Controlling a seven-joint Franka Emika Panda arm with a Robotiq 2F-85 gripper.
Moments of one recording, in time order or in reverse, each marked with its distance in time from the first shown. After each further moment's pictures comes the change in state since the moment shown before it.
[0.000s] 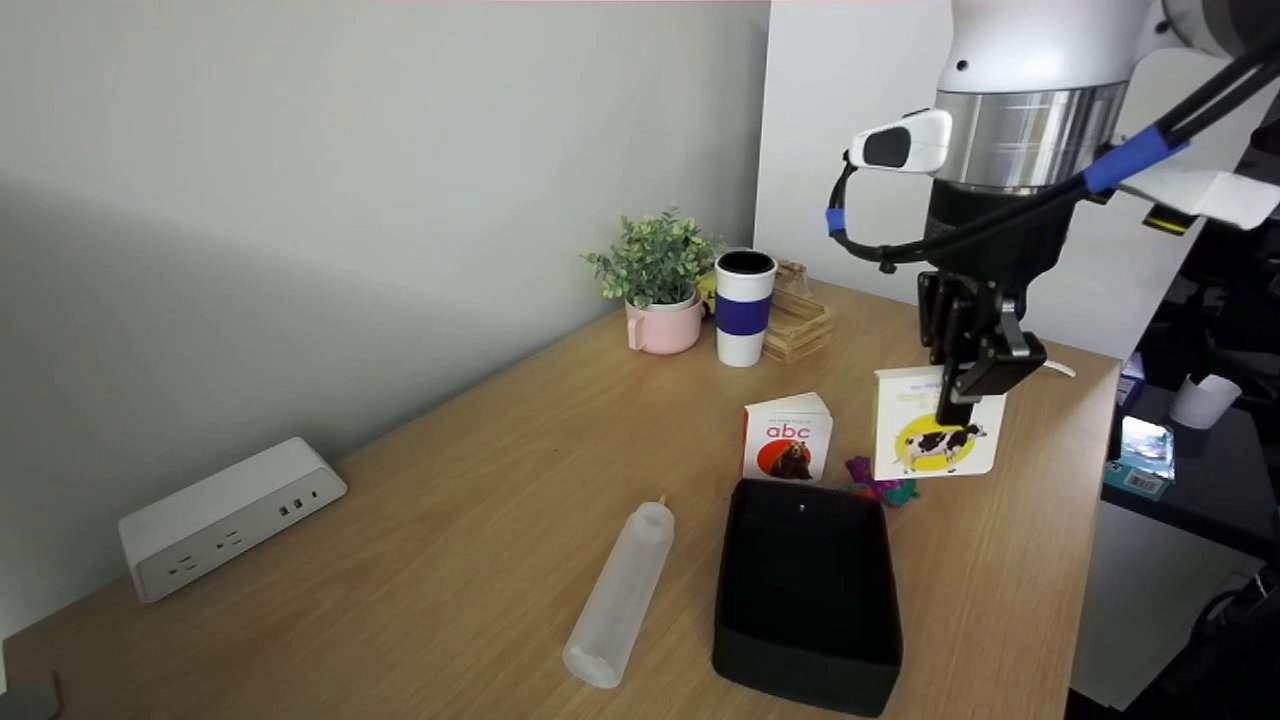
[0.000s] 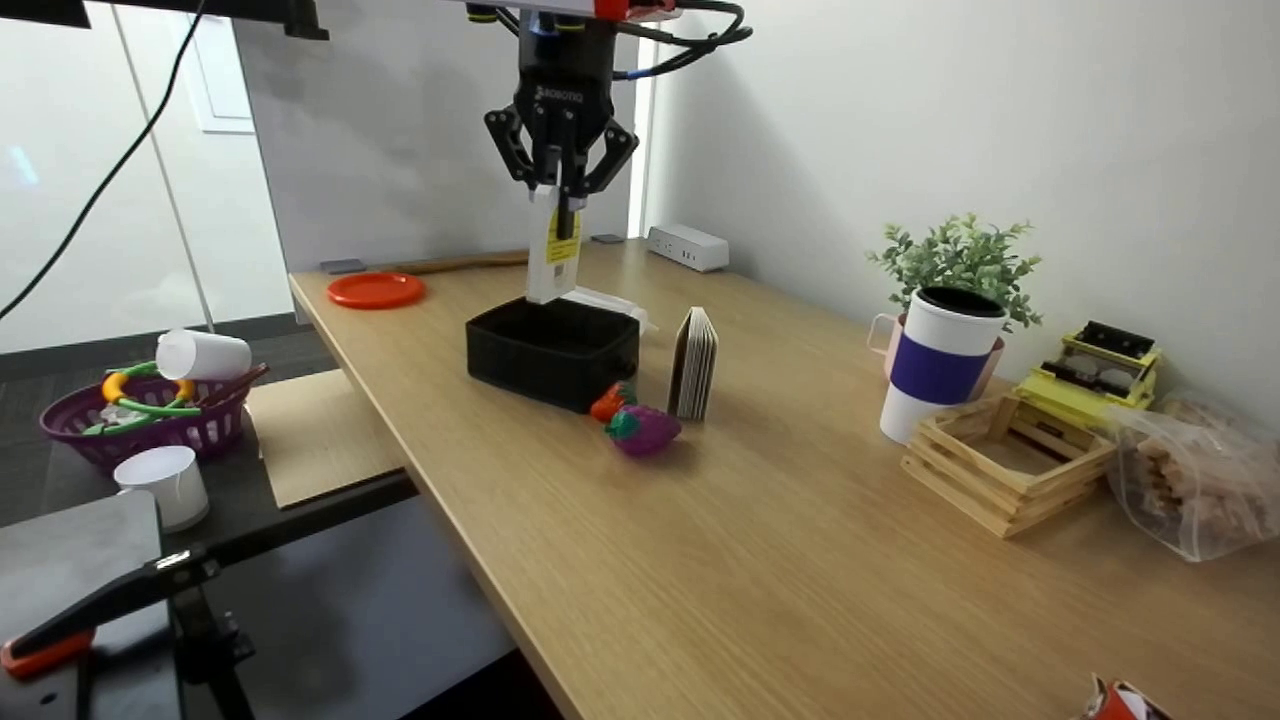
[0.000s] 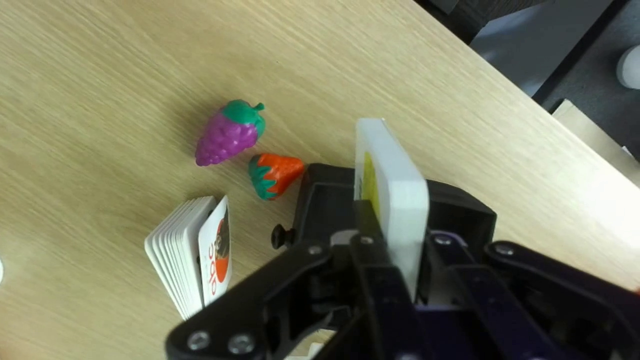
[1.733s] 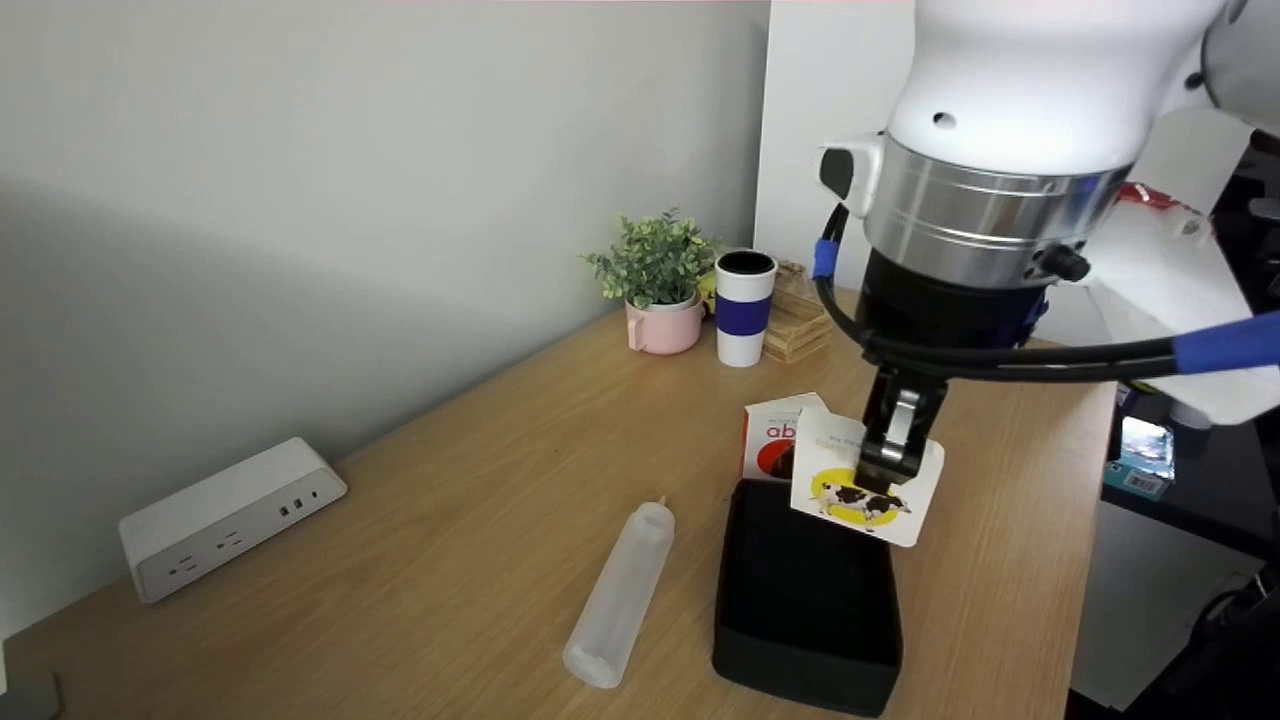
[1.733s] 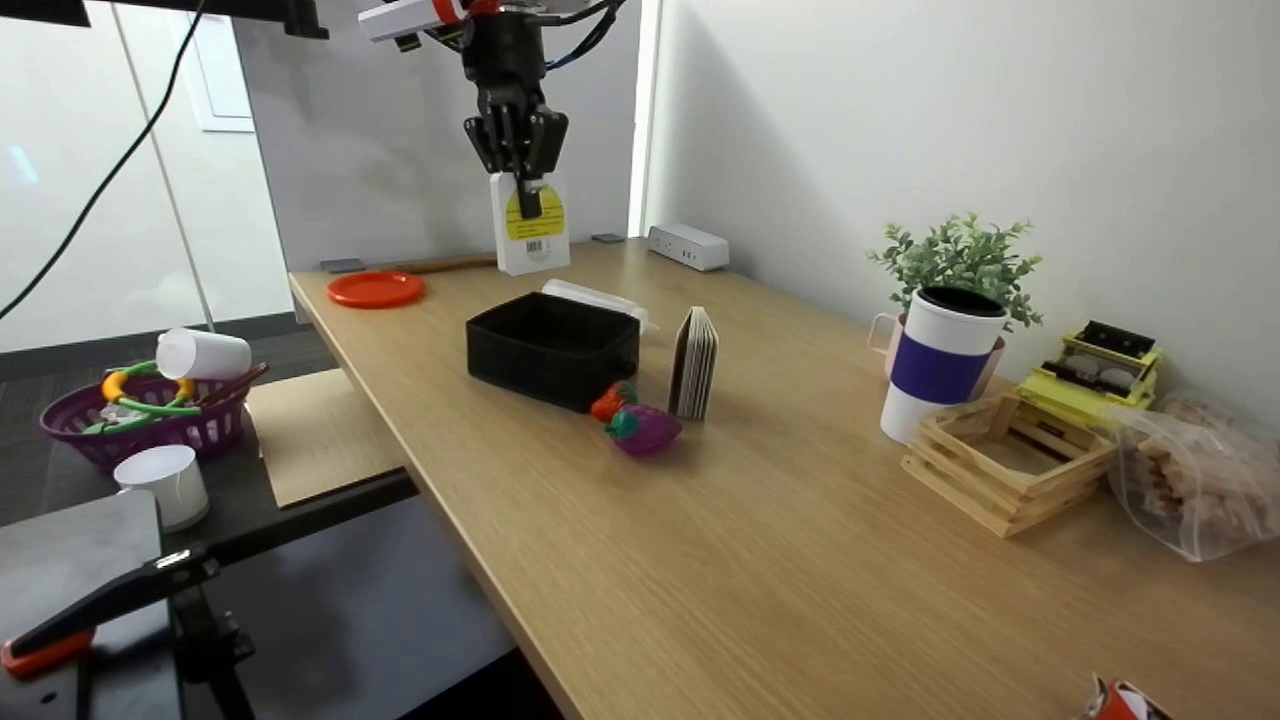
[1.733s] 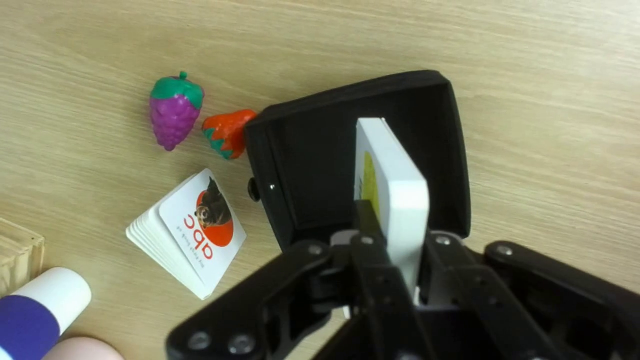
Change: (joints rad) arm 0.167 0.095 0.038 0.087 -0.214 0.081 0.756
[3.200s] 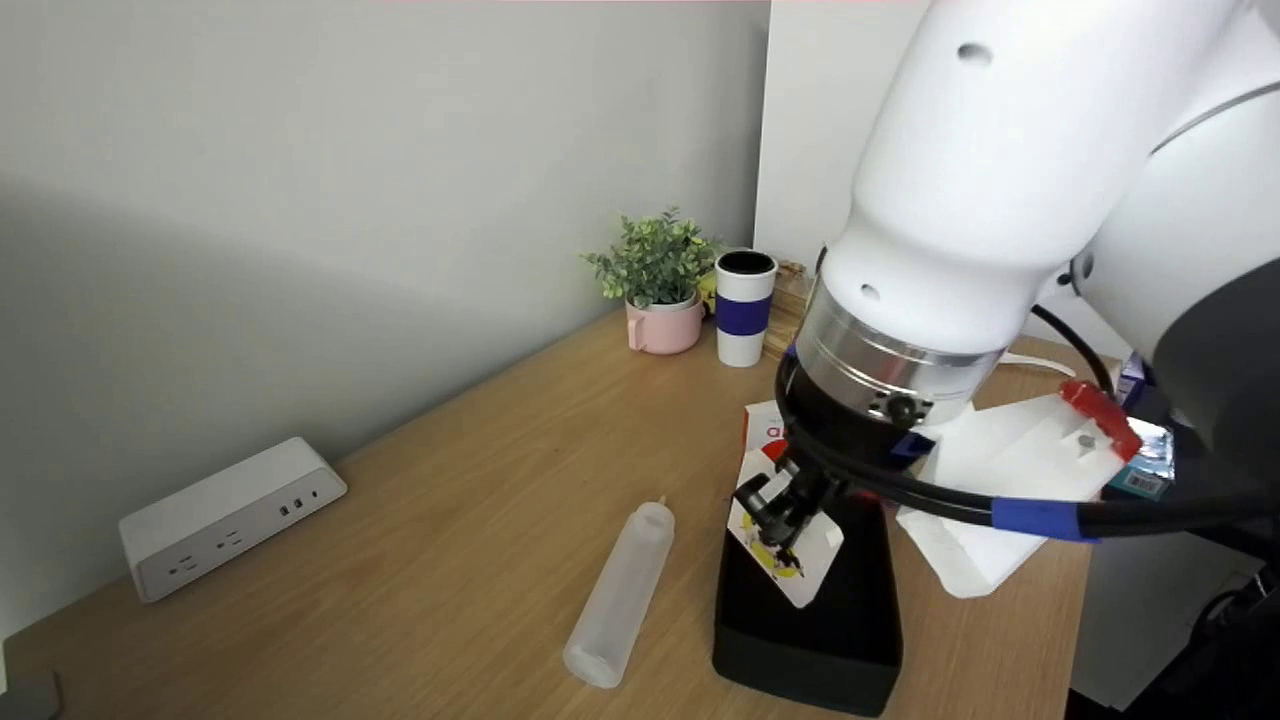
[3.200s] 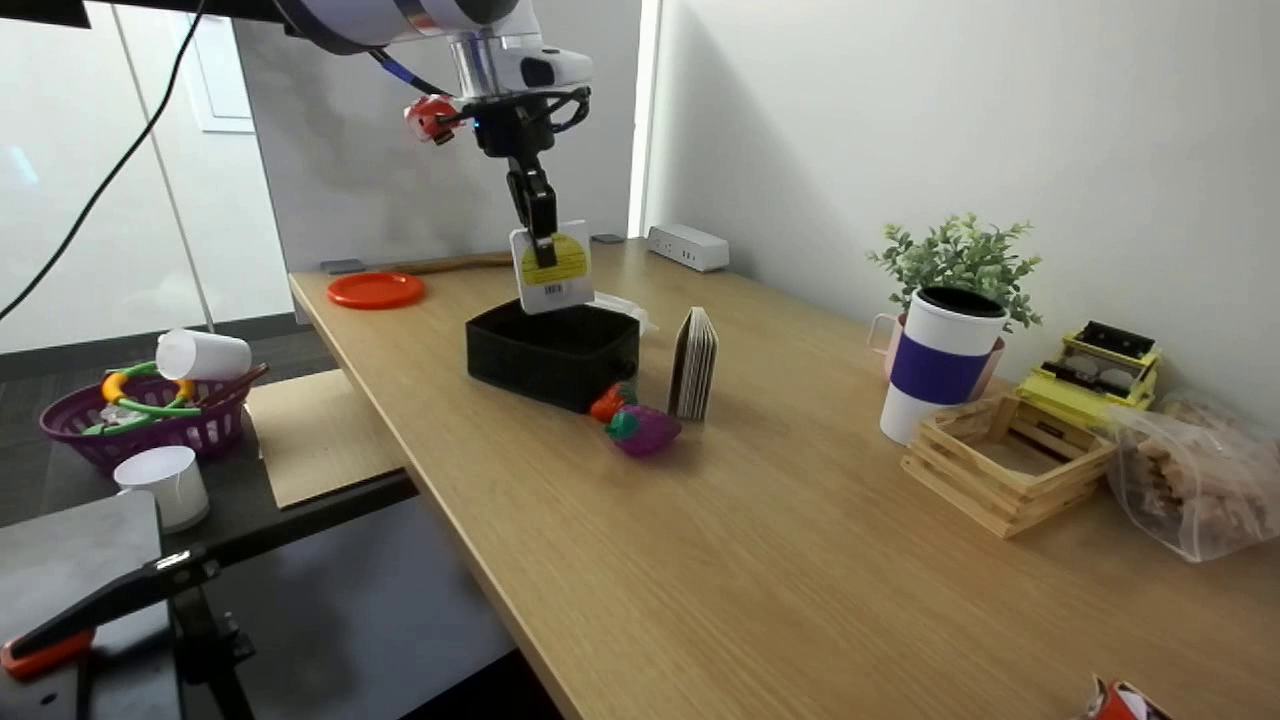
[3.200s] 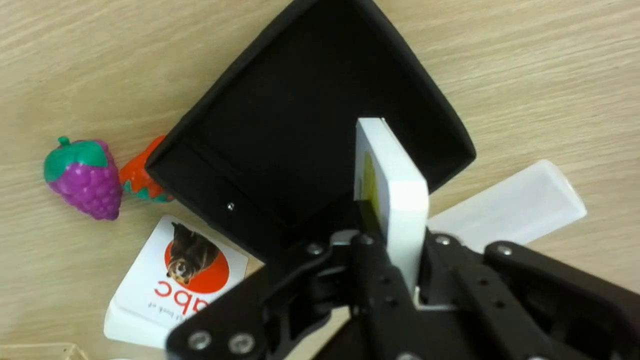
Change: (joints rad) arm 0.117 0.150 -0.117 -0.002 -0.077 0.283 0.578
